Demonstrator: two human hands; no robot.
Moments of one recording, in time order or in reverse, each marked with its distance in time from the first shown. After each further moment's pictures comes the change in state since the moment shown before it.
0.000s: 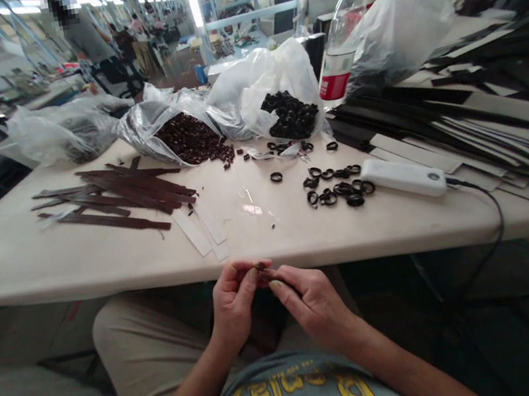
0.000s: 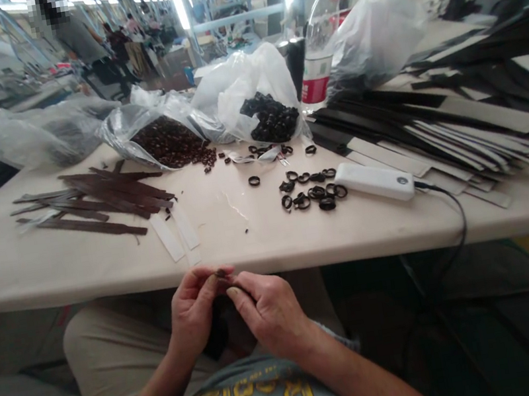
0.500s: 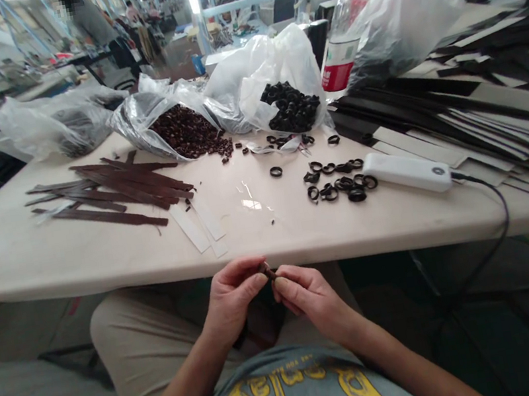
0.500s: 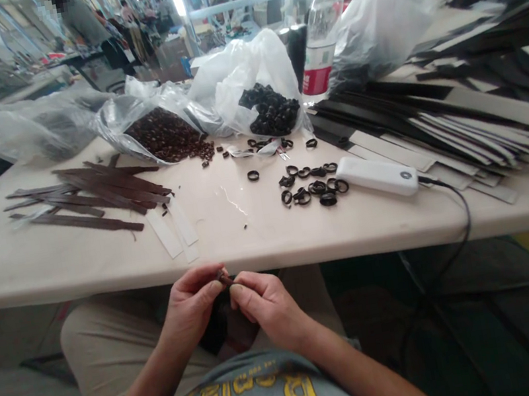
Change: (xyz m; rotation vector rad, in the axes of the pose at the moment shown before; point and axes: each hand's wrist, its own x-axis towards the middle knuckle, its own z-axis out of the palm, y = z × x) left_hand 0.008 -0.005 -0.012 -0.143 -0.079 -0.159; right_hand -0.002 0.014 0.006 0.689 -0.123 0.278
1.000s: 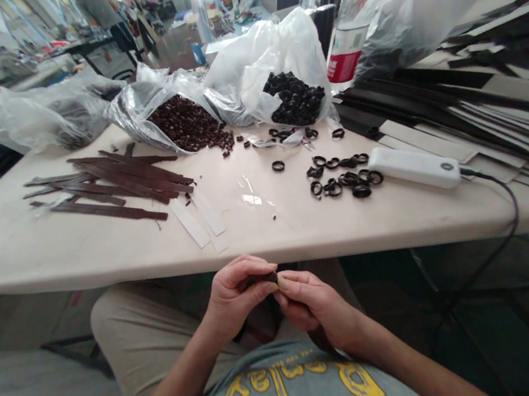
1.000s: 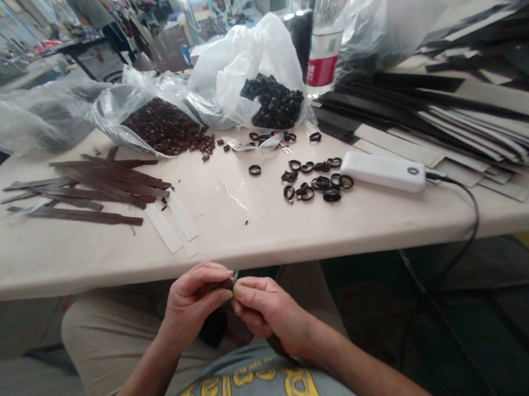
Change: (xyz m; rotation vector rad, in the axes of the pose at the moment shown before) left_hand 0.001 0.015 -0.003 0.257 -0.243 0.211; right_hand -0.003 0.006 0.005 0.352 -0.086 0.243
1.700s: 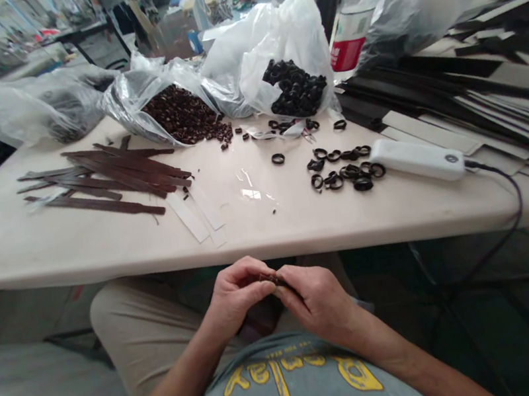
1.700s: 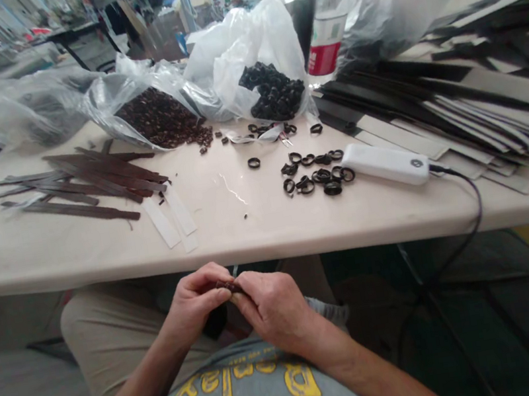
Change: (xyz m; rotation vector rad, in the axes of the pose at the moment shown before) left_hand -0.010 -0.012 -0.002 -0.133 0.041 -0.248; right_hand -0.007 -0.003 -0.012 -1.309 0.181 -0.568
